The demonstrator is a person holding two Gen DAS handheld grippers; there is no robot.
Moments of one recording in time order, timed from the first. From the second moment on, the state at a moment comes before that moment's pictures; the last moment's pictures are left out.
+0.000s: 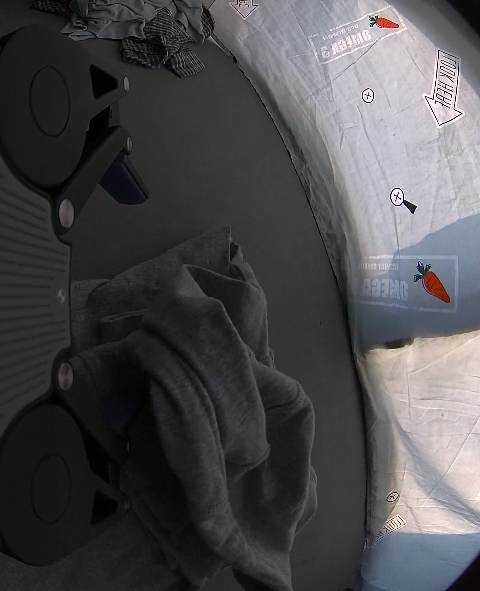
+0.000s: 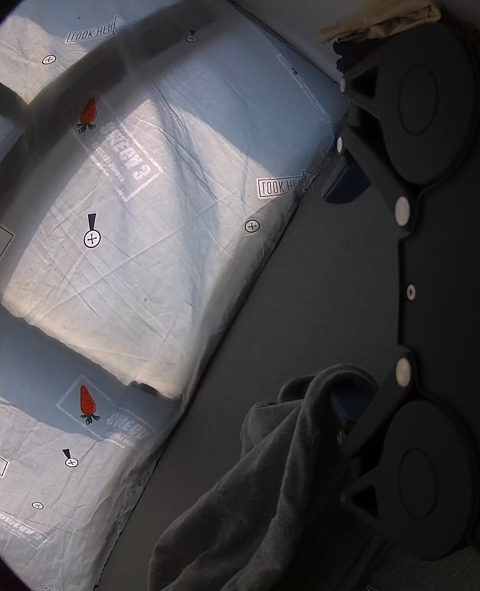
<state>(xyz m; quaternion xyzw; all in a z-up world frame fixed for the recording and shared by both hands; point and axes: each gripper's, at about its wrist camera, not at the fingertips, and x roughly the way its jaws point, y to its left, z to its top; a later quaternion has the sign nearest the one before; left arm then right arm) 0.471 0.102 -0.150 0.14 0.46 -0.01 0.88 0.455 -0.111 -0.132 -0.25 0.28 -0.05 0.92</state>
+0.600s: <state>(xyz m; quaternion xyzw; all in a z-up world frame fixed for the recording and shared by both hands) 0.451 0.152 -0.177 -0.03 0.48 -0.01 0.88 0.466 -0.110 -0.133 -0.15 0.33 0.01 0.93</state>
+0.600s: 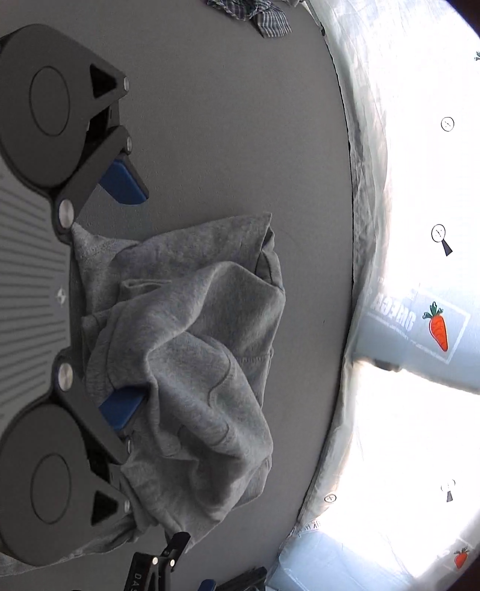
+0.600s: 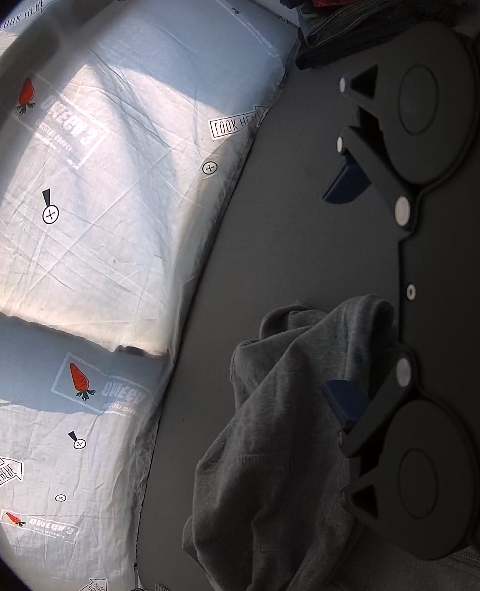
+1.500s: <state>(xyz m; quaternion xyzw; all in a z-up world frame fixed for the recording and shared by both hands) 0.293 0.177 -0.216 -0.03 0.55 0.03 0.83 0.301 -0.157 -0.181 0.04 0.45 -0.01 0.89</state>
